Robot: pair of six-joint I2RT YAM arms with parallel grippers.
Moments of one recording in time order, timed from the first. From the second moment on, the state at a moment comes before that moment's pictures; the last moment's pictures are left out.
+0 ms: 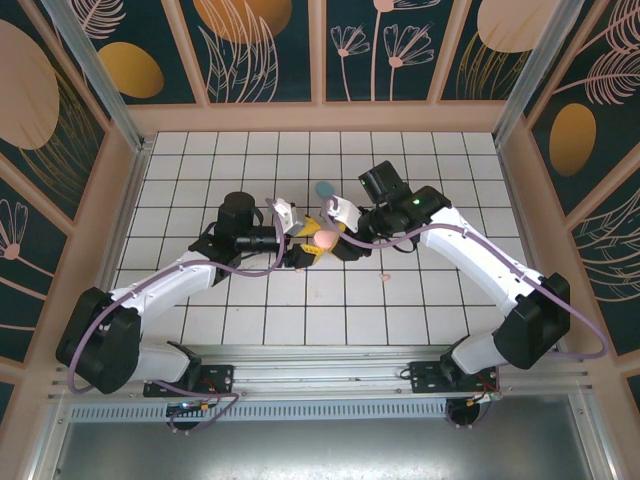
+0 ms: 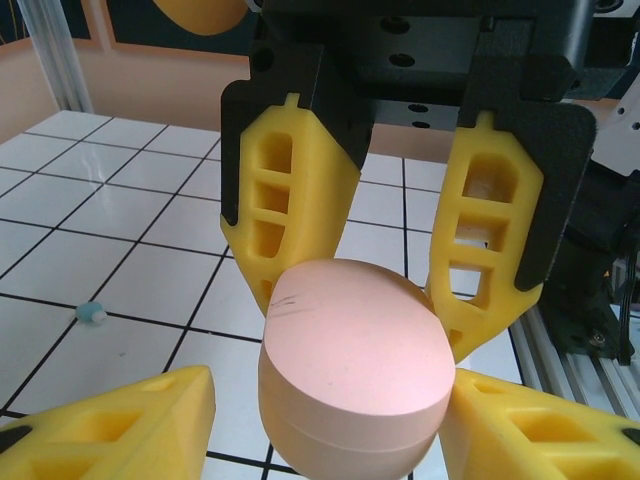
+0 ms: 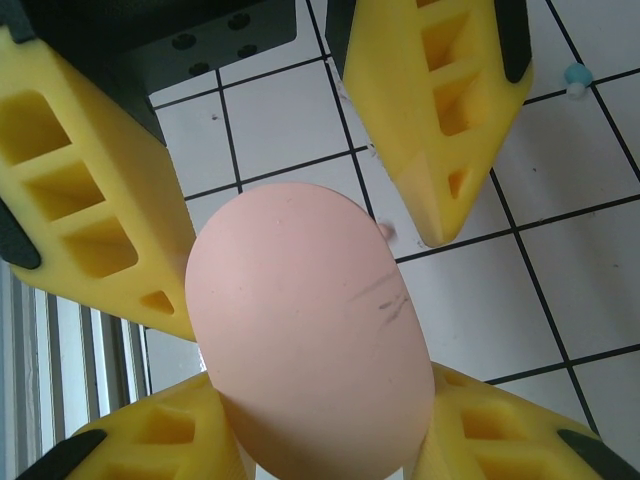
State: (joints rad) left arm -0.54 1.35 0.77 0.23 0.90 0.19; right arm 0.66 1.44 1.33 -0.89 -0.52 -0.53
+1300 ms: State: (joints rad) left arm -0.54 1.36 0.76 0.24 0.93 0.20; right arm 0.66 1.44 1.33 -0.89 -0.51 -0.52
